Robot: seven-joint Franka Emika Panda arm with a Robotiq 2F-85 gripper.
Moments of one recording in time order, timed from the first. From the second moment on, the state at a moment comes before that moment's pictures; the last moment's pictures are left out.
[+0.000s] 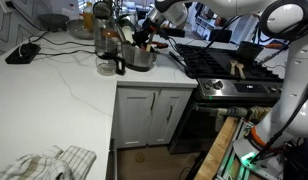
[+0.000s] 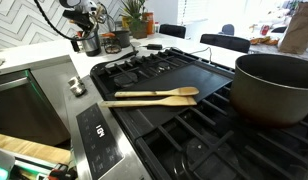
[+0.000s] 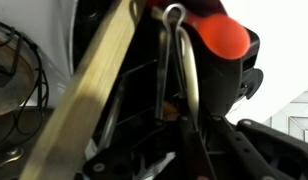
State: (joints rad) arm -0.07 0.44 0.12 -1.49 0.53 2.28 -0.37
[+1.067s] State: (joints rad) arm -0.07 0.42 0.13 -1.48 0.53 2.28 -0.36
